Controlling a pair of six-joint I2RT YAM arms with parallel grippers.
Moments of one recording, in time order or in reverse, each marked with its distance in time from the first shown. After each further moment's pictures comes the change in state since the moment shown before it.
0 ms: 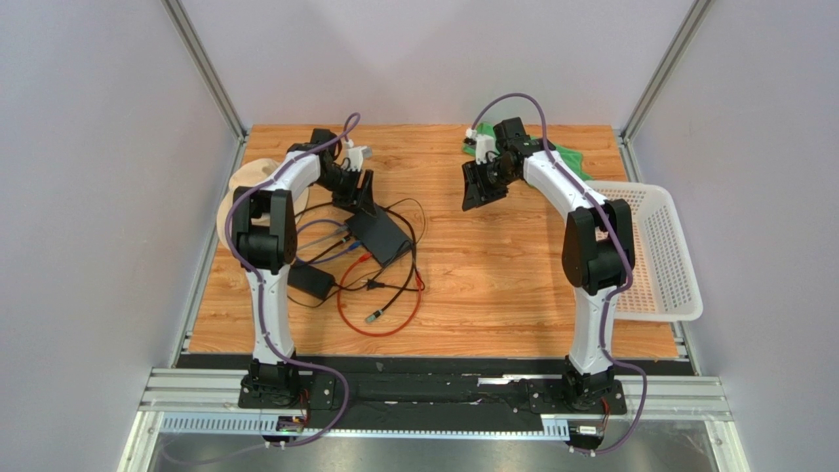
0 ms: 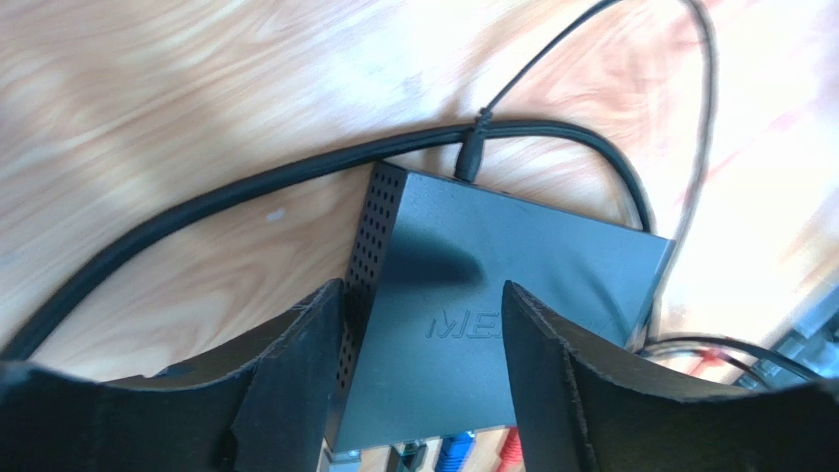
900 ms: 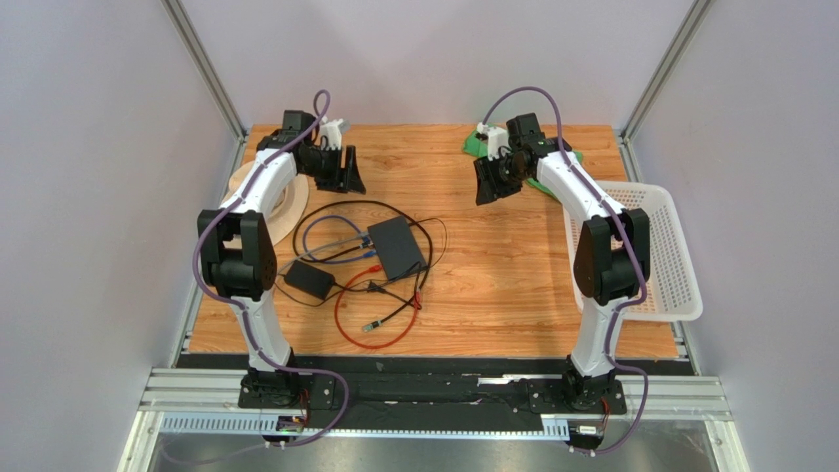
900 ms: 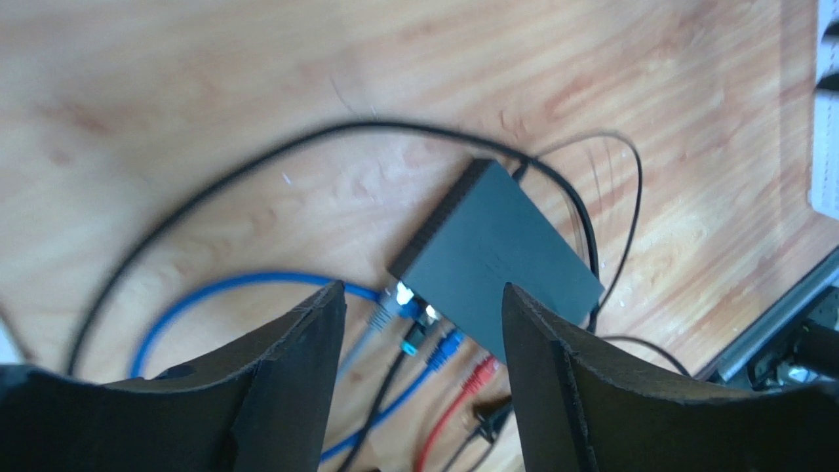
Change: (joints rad) left arm 0.049 -0.242 -0.024 0.043 0.020 -0.128; right arm -0.025 -0.133 -0.087 0.003 0.103 -0.072
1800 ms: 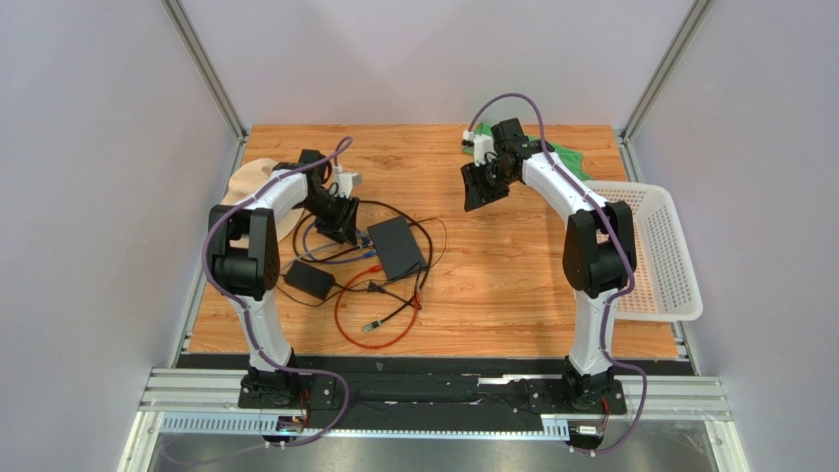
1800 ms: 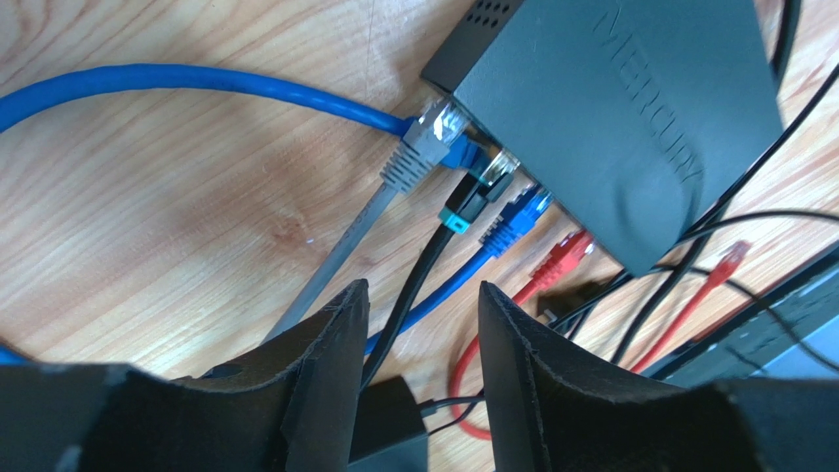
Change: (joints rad) left arm -0.036 -0.015 -0.285 -0.126 -0.120 0.177; right arm 0.047 0.101 0.061 0.005 -0.018 0.014
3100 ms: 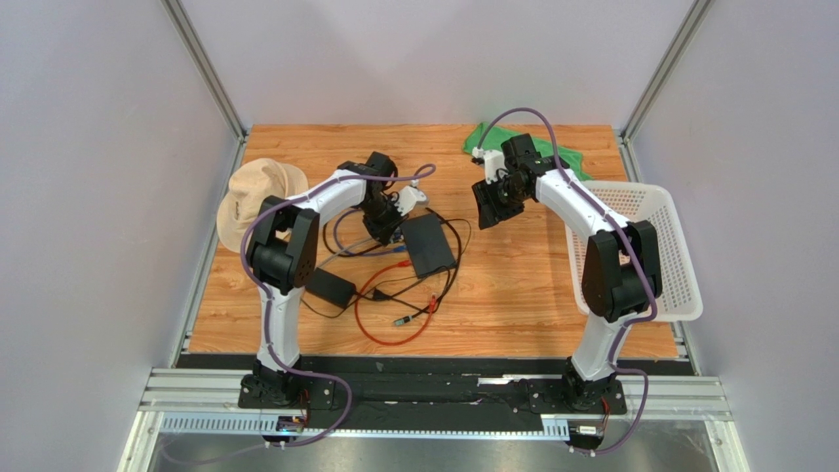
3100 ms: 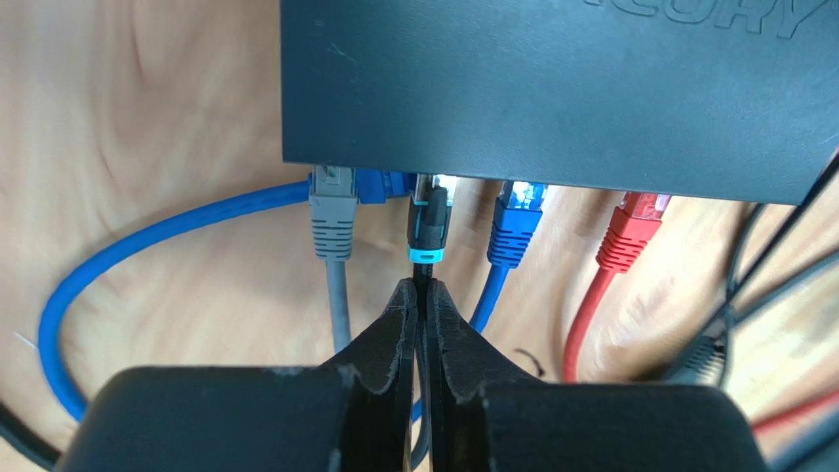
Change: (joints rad) left arm -0.313 0.149 0.168 -0.010 -0.142 0.416; right arm 0.006 -0.208 -0.243 0.001 0.084 -0.030
